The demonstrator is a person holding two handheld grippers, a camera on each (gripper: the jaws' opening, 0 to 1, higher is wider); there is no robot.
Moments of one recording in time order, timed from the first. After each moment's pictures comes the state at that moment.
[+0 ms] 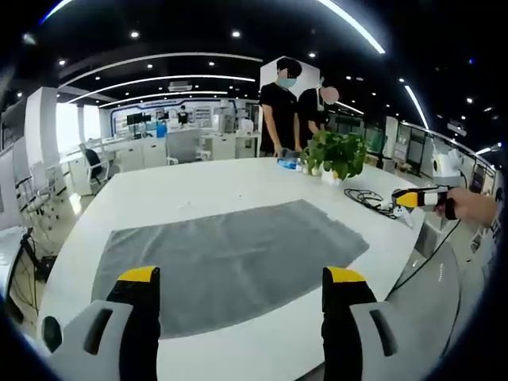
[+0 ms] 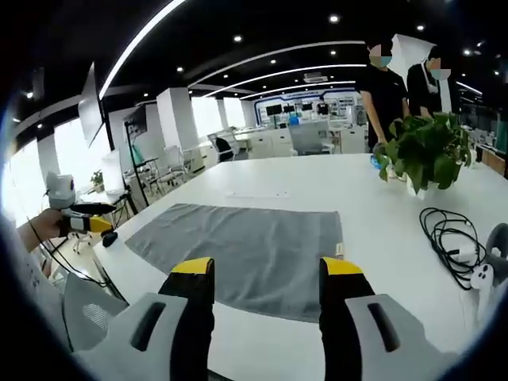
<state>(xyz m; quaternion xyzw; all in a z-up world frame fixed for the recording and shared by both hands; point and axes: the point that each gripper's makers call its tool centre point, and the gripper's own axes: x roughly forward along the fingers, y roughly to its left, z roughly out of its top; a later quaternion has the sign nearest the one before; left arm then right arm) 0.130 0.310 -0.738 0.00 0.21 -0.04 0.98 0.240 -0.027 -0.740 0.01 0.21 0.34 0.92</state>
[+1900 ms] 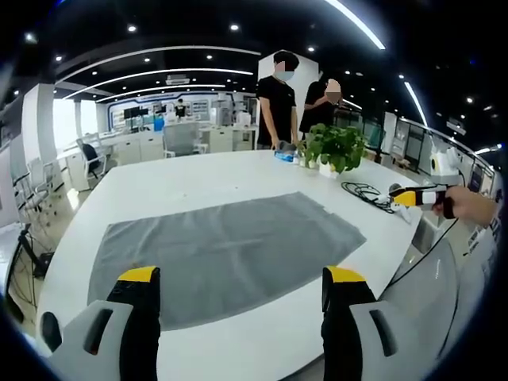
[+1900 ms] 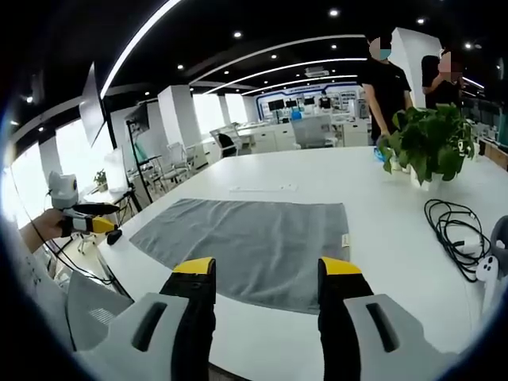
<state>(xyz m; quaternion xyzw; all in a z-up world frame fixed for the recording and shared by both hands) 0.125 0.306 -0.746 0.00 0.23 -0.05 0.97 0.232 -0.024 -0.749 0.02 0.22 0.35 0.91</state>
